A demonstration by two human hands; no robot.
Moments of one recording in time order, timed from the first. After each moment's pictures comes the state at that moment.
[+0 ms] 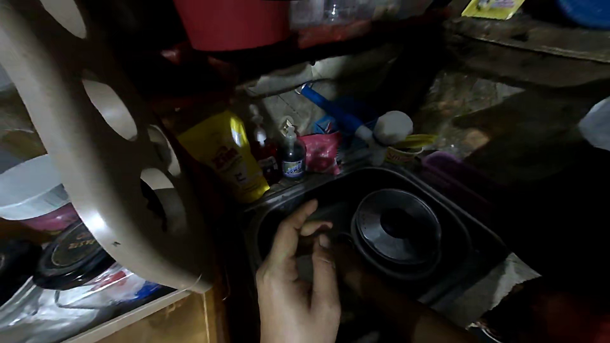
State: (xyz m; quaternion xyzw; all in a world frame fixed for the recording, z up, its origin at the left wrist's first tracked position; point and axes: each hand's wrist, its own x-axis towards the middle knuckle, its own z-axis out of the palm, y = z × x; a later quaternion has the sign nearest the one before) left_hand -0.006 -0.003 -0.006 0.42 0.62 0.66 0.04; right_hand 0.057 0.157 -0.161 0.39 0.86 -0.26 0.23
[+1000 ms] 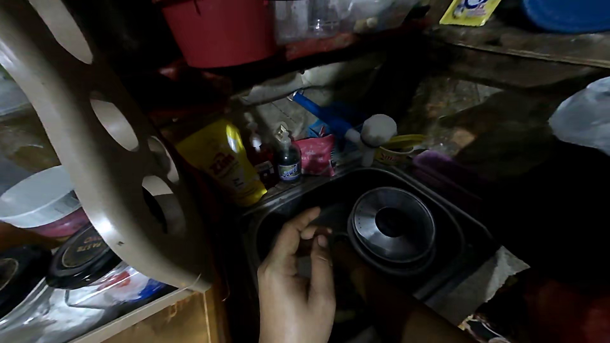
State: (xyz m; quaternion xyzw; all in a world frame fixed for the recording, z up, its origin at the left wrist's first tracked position) left_hand -0.005 -0.003 -0.009 0.43 0.62 0.65 0.06; right_hand 0.059 0.183 -0.216 0.38 0.87 -0.21 0.25
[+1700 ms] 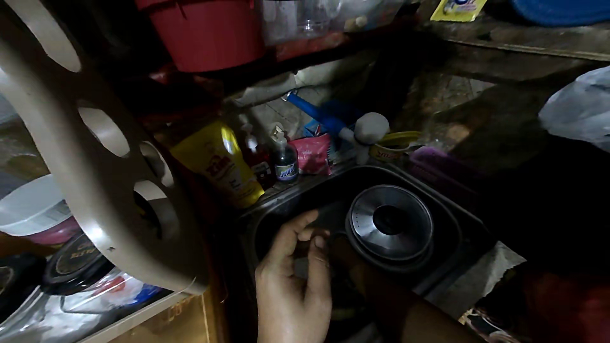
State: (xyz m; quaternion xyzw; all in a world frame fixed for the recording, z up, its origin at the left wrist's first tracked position) left_hand -0.004 -0.002 -0.010 0.44 0.62 0.65 0.06; right_hand 0.054 0.184 -0.205 0.46 0.83 -0.27 0.18
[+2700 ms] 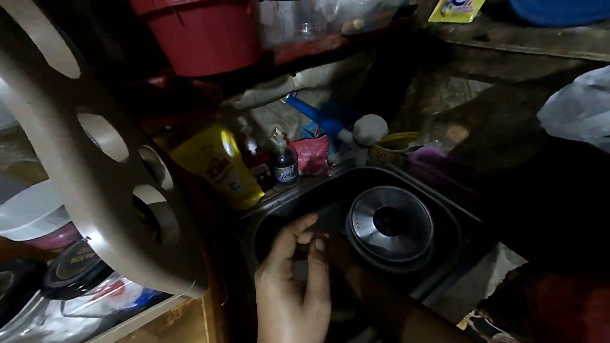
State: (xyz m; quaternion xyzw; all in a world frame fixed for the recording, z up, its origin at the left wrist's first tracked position) left_hand -0.005 -0.003 -0.010 0.44 0.62 0.64 0.06; right_hand 0.045 0.175 -0.195 0.51 0.79 -0.33 0.10
